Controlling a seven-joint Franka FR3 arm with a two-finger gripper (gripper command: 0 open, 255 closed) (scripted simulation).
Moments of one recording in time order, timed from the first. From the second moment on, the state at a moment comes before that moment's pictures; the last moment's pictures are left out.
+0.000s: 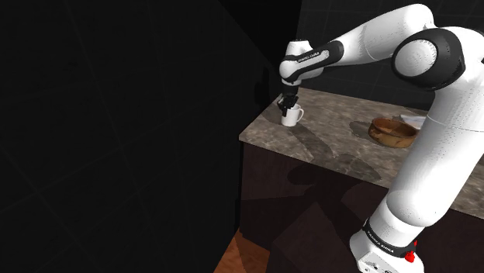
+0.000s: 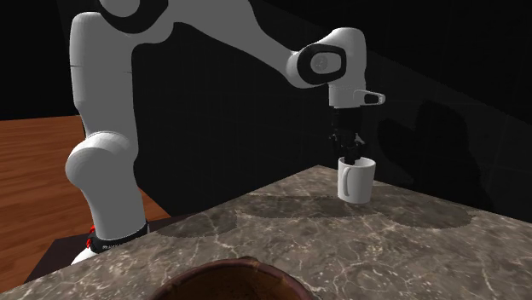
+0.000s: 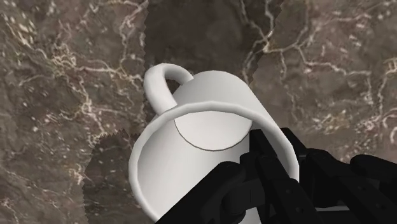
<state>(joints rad) -0.04 0.10 -0.22 -1.95 -0.04 2.11 -0.17</state>
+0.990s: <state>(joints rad) -0.04 0.06 -0.22 -1.81 -0.05 1.93 -0.18</state>
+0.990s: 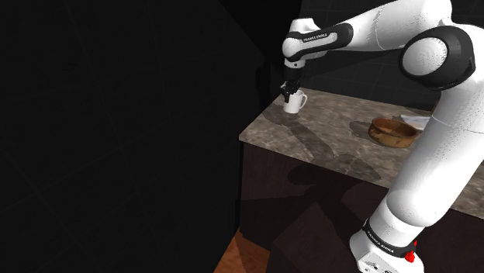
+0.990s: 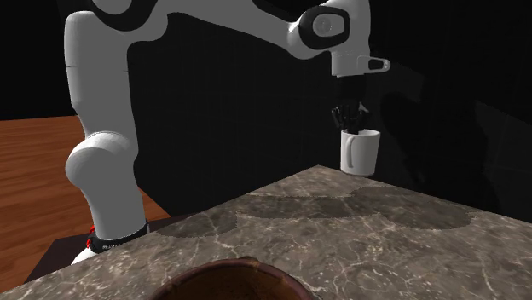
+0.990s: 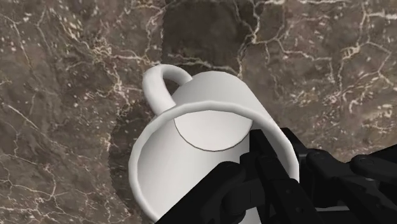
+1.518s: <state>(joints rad) -0.03 0.05 -0.22 -1.70 -0.05 1.82 -0.18</state>
